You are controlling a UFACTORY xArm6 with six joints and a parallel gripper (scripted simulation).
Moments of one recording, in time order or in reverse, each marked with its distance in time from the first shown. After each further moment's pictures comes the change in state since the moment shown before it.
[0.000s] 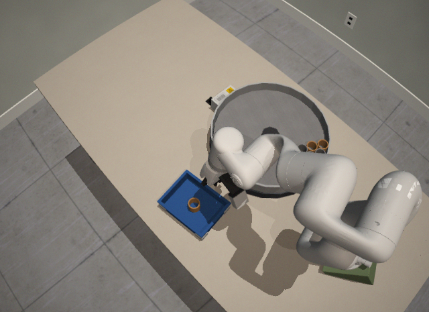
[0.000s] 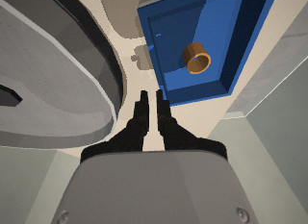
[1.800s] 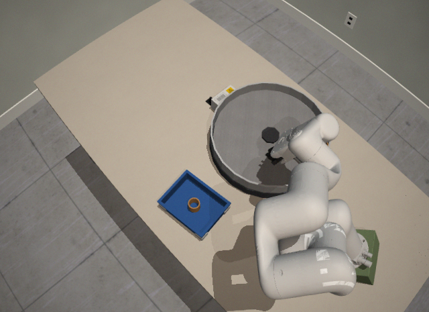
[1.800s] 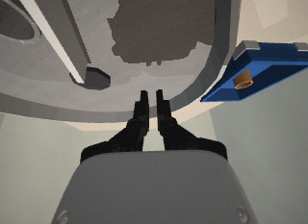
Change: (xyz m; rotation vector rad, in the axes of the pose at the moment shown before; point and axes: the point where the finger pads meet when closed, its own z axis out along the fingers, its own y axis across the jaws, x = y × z) arm 0.051 -0.193 -0.016 -0.097 -0.285 -0.320
